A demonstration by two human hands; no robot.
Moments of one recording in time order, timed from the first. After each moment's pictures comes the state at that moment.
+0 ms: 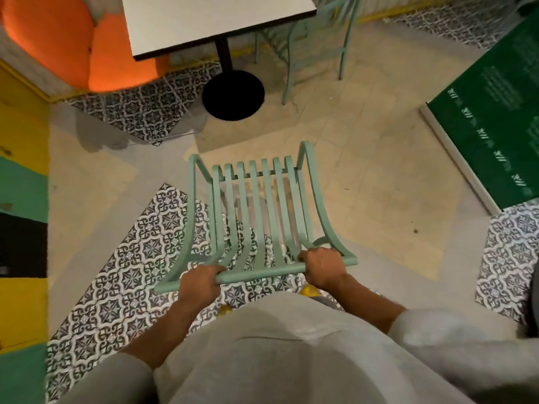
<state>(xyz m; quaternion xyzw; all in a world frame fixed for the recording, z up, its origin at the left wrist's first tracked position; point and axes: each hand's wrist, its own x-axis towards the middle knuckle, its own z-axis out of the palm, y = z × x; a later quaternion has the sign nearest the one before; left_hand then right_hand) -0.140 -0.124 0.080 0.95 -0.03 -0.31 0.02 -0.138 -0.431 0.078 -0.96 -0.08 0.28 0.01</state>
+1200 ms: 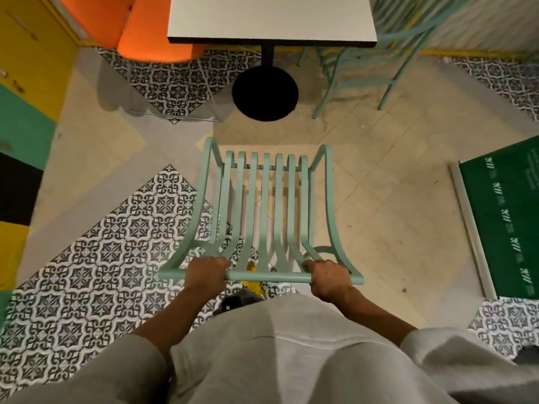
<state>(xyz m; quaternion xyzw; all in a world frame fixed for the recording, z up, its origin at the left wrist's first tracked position) -0.018 -0.202 0.063 0.95 -0.01 -0.32 -0.04 0.020 -0.502 0.066 -0.92 -0.12 0.36 -0.04</state>
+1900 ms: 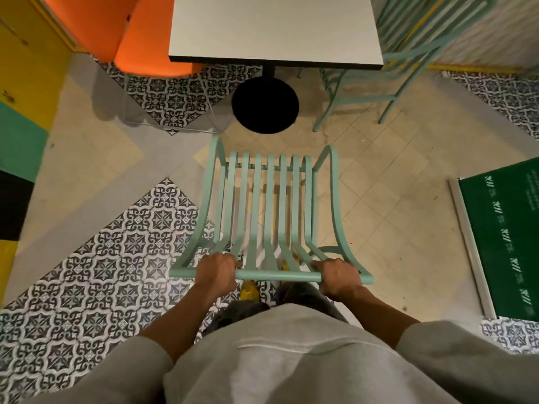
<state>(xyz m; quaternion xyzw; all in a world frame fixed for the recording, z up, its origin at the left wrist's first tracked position) 0.081 -0.188 0.060 0.95 -0.02 -0.31 -0.01 0.119 -0.489 0.076 -0.92 -0.10 0.37 -0.04</state>
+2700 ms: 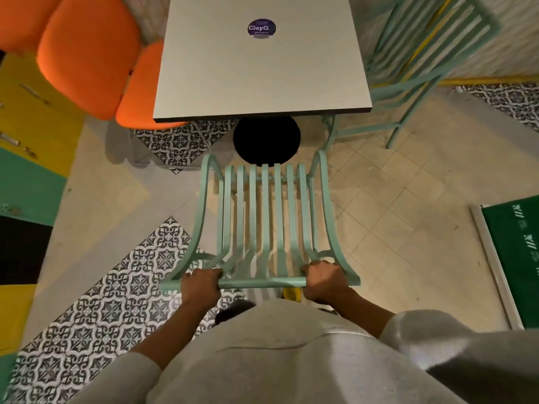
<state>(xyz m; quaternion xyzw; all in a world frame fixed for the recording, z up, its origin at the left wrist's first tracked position) 0.237 -0.210 0.069 0.95 0.11 -0.30 -0.03 0.311 -0.507 0.076 -0.91 -0.14 0.39 0.01</state>
